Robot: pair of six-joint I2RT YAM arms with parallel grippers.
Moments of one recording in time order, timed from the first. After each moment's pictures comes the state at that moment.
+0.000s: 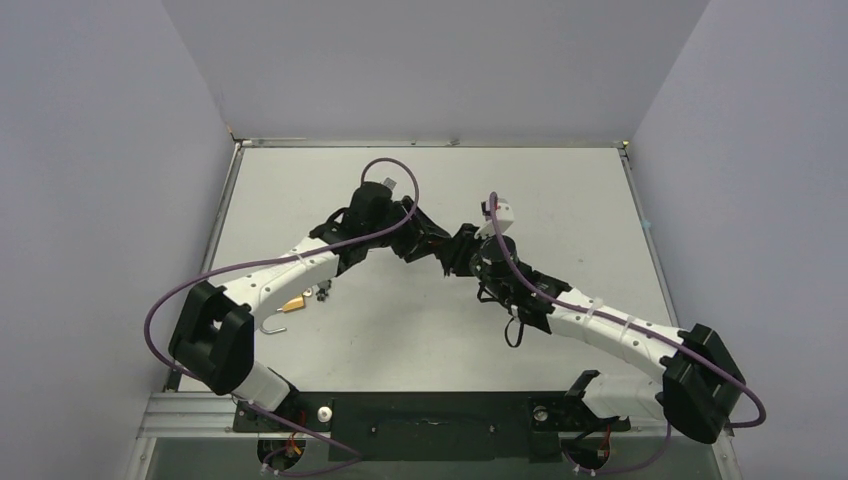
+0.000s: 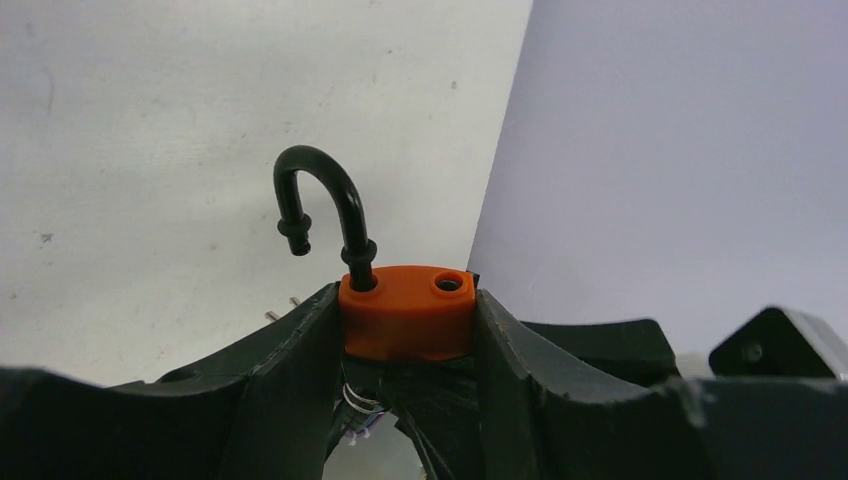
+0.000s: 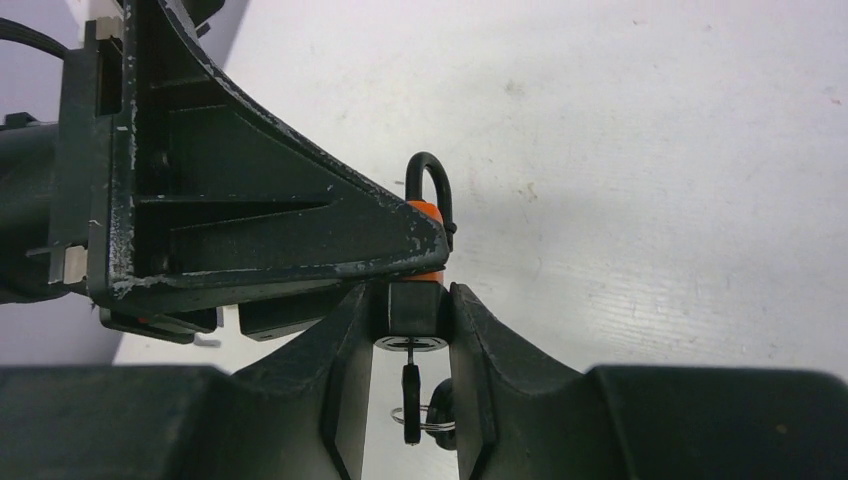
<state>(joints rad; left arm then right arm) -0.63 1.53 1.08 -0.16 0.30 -1.29 0.84 1.24 0.74 0.14 0.30 0.67</state>
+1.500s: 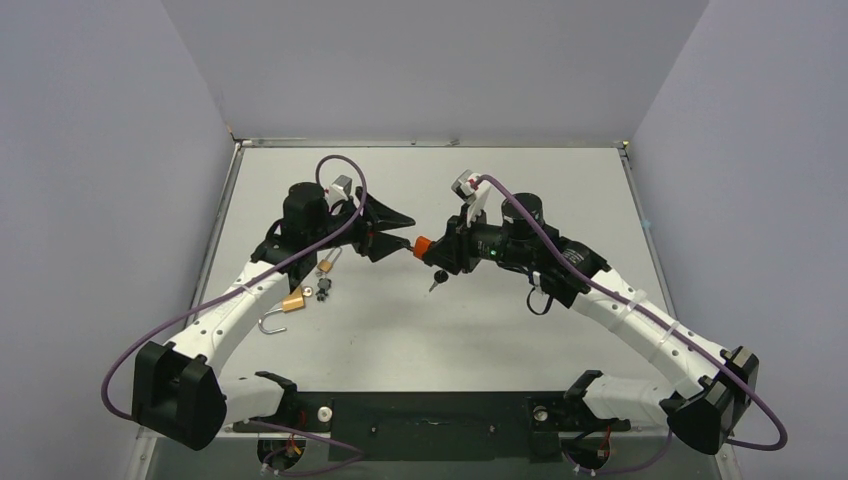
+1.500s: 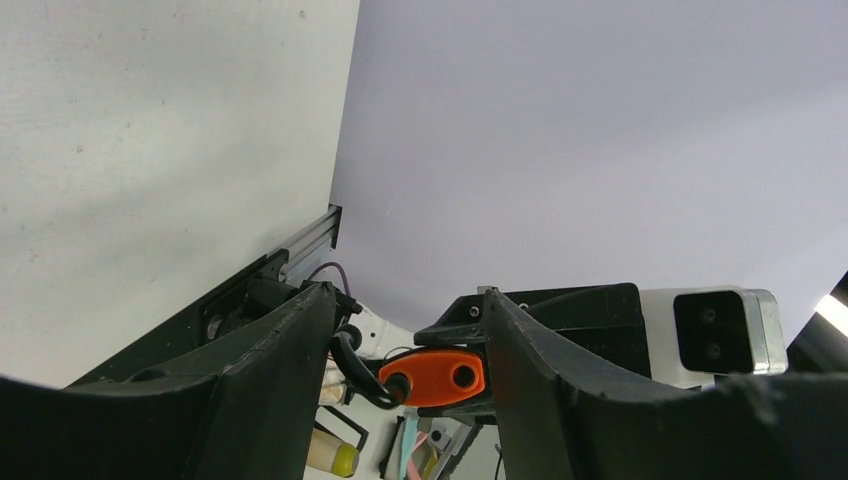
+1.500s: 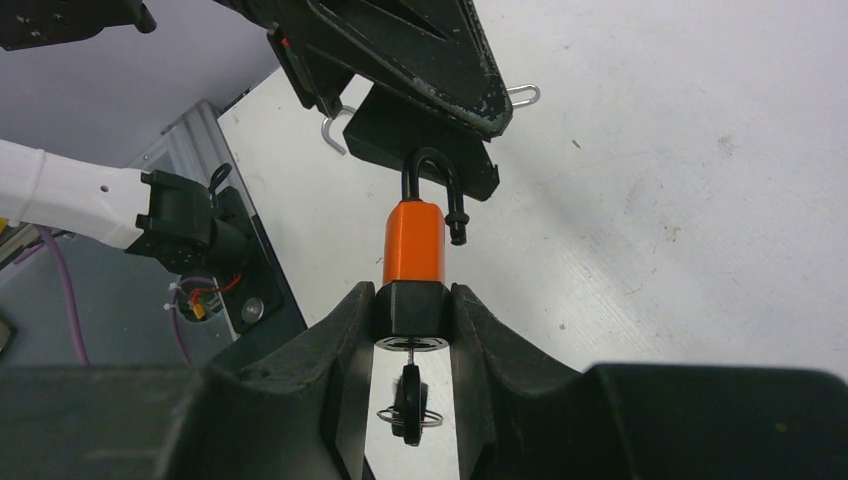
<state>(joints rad) -0.40 1.23 0.92 -0.06 0.68 -1.46 0.74 1.17 1.10 -0.28 -0.40 0.24</state>
